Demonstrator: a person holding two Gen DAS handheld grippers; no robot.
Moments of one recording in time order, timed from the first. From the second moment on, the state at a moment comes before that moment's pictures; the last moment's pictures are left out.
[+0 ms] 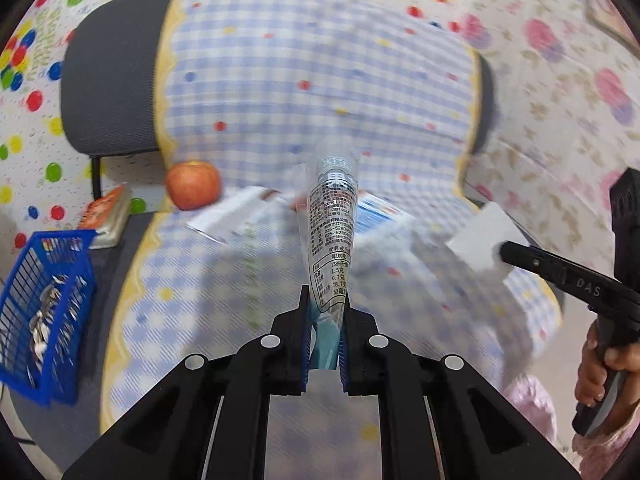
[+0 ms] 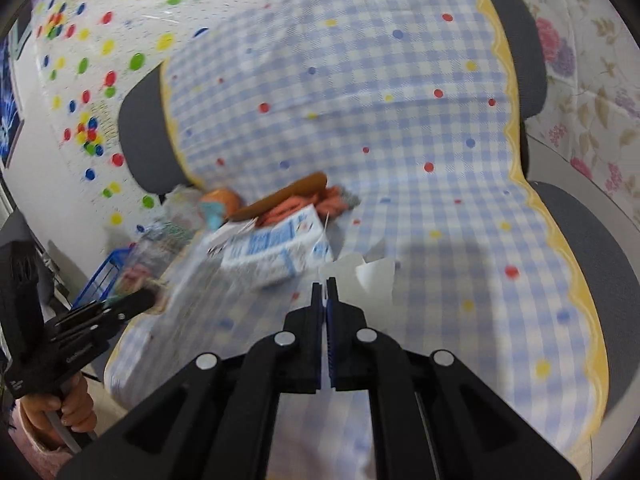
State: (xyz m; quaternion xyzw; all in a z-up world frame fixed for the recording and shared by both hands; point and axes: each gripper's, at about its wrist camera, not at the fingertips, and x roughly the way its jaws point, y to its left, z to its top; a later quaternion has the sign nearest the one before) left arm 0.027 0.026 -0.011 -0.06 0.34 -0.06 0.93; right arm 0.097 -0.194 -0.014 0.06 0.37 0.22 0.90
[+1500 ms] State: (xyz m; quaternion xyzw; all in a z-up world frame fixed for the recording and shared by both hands) left arm -0.064 -0.285 -0.107 0.14 0.47 -0.40 0.77; right arm -0.147 -0.404 -0.117 0.15 0.44 -0.11 0.88
